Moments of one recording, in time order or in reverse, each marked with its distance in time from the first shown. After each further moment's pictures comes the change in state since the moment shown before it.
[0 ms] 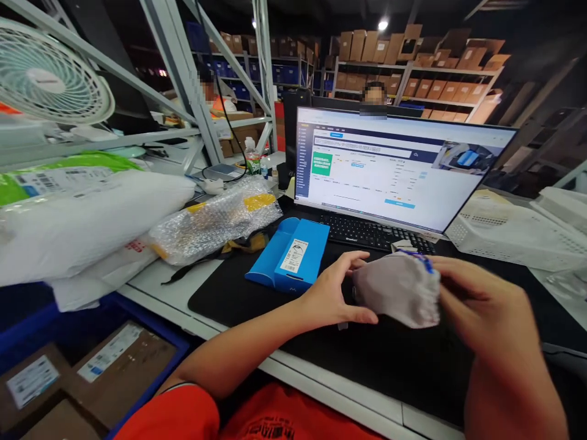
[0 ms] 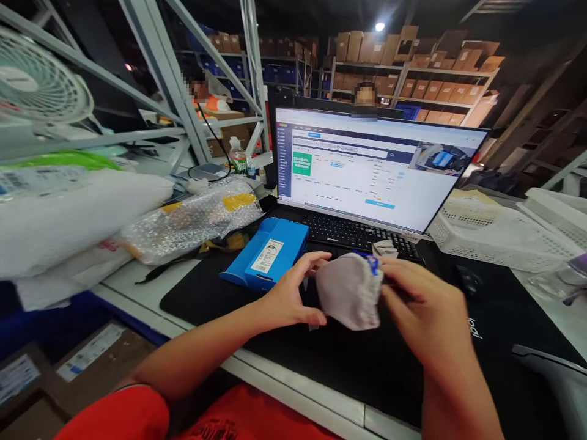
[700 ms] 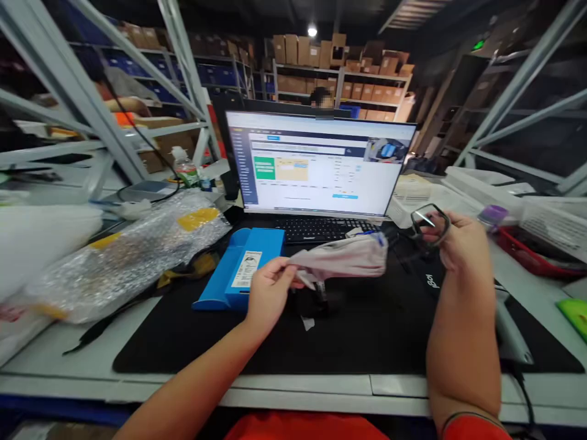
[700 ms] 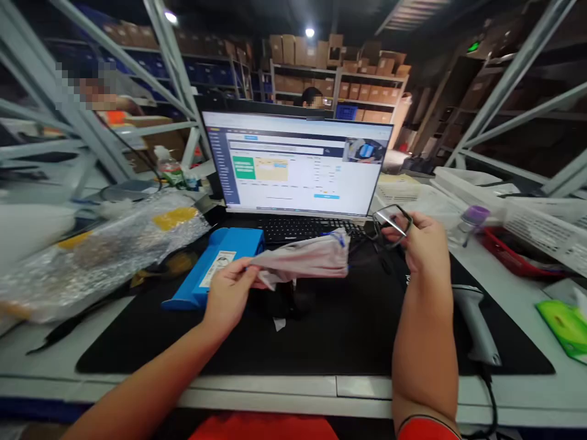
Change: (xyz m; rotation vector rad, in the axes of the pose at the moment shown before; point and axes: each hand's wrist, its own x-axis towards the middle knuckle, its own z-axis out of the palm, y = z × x) left_hand 0.006 -0.012 0.002 -0.210 0.457 -0.147; right_hand 0.028 0.105 -0.052 0.618 0.549 0.682
